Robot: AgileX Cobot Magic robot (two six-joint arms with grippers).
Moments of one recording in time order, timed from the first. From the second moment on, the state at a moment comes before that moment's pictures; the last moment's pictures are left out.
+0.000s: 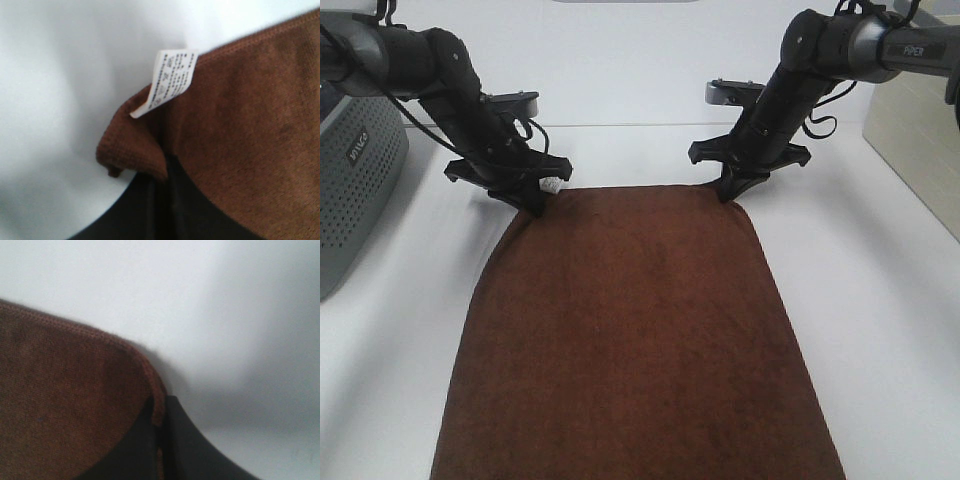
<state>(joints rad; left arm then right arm) -0.25 2.45 -1.89 -0.32 0.83 0.17 0.24 2.52 -2.04 0.32 0.92 -0.18</state>
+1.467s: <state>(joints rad) -0.25 2.53 -2.13 -0.22 0.34 0.37 0.22 2.54 -2.24 0.20 0.46 -0.17</state>
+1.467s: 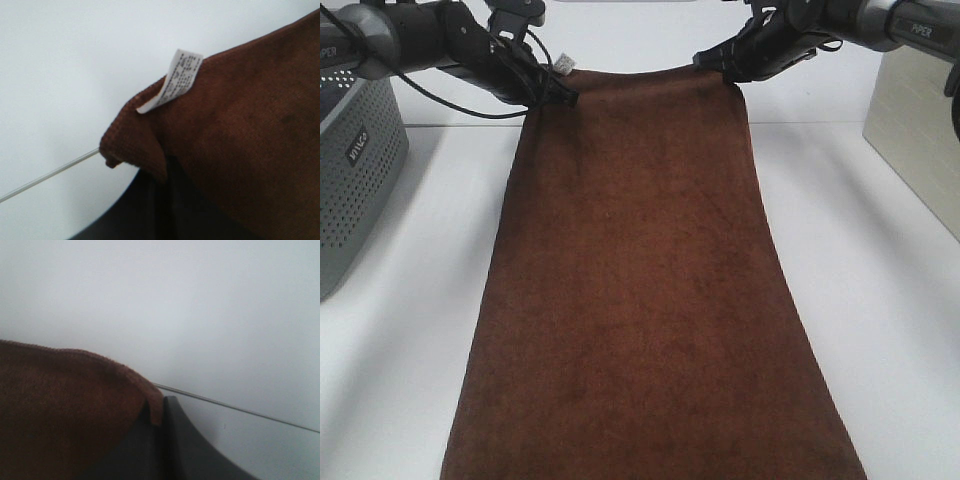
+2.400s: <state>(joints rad) -0.25 2.72 -2.28 -0.25 0.21 0.41 0.22 2.63 -2.24 0.19 0.33 -0.17</state>
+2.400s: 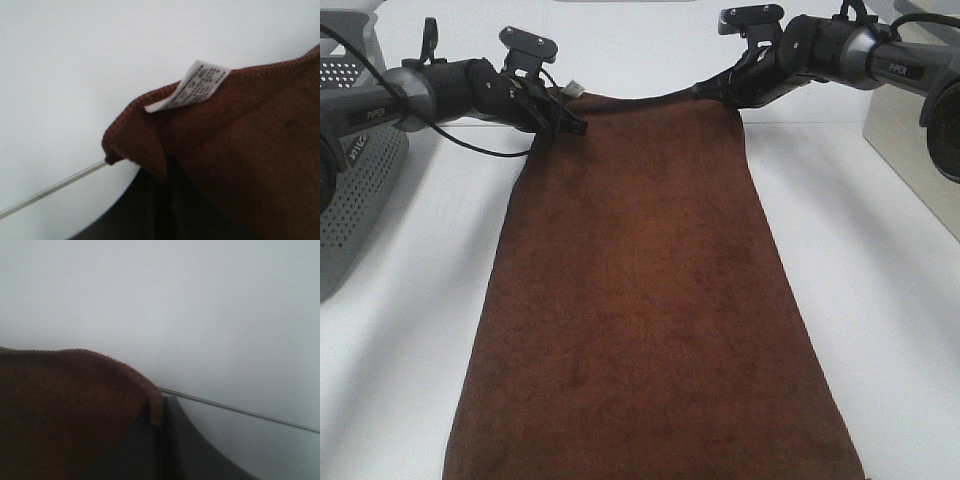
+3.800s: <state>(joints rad) -0.25 2.76 -2.29 -0.31 0.09 0.41 0.17 2.65 -2.24 0.21 0.40 -0.16</state>
